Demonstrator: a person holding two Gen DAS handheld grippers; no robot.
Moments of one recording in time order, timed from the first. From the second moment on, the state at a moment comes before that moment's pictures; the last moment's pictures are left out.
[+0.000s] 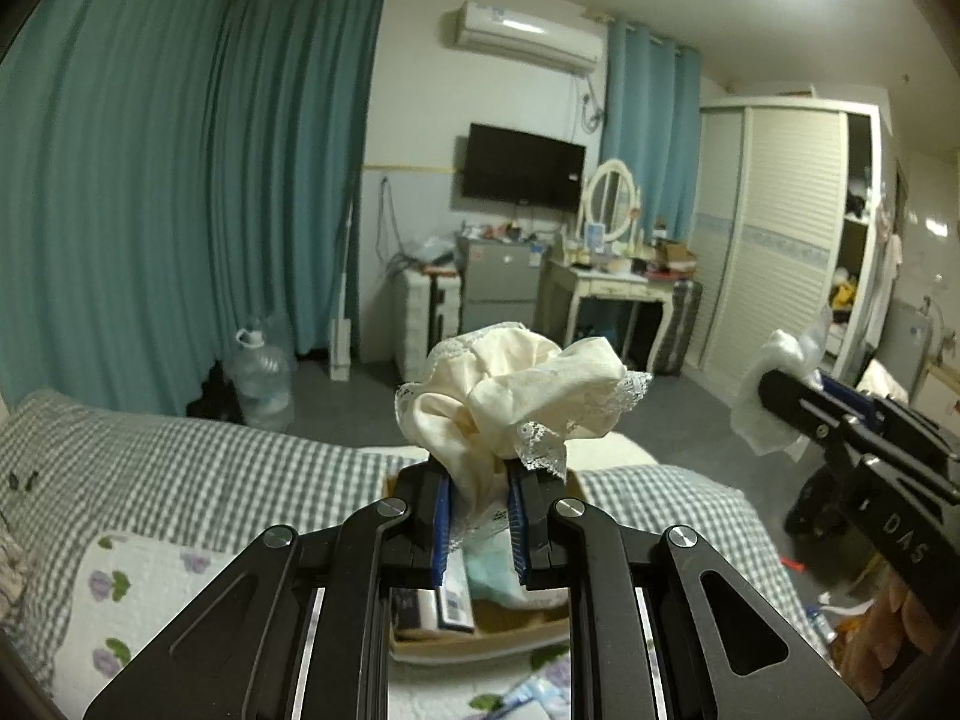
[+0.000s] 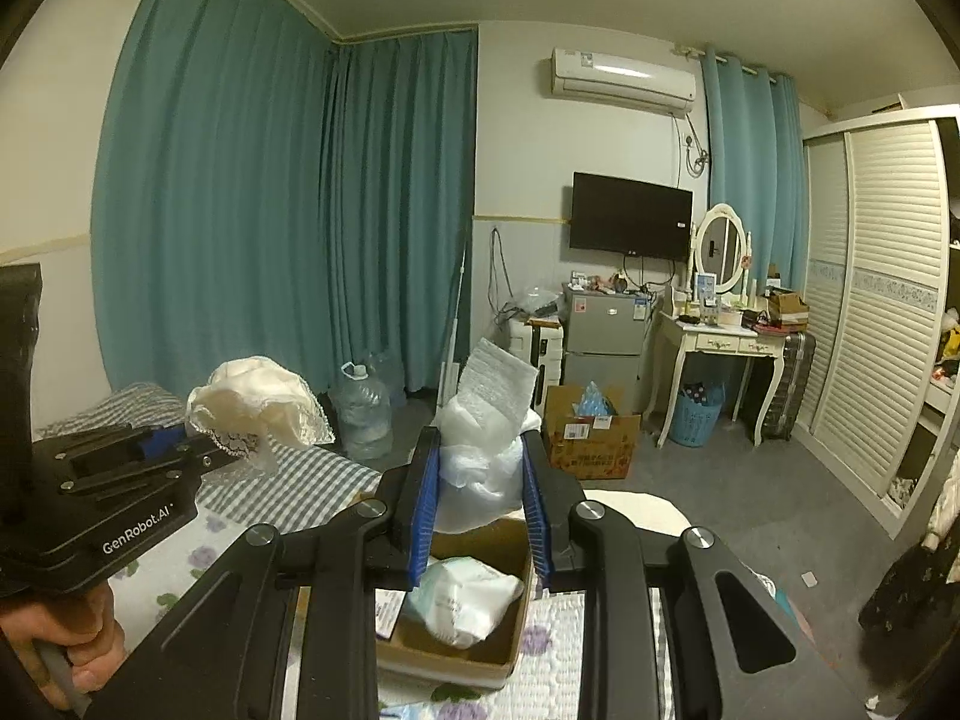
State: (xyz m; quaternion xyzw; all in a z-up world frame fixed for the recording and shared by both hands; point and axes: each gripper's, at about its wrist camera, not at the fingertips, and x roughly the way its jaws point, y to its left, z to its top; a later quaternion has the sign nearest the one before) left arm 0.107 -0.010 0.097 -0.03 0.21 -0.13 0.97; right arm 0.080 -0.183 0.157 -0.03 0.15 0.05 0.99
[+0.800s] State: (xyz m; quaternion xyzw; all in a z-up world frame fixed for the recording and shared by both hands) left arm 0.251 -0.049 -0.069 0.00 0.38 -0.11 0.92; right arm 0.256 -0.189 -0.033 -0.06 0.31 0.07 0.95
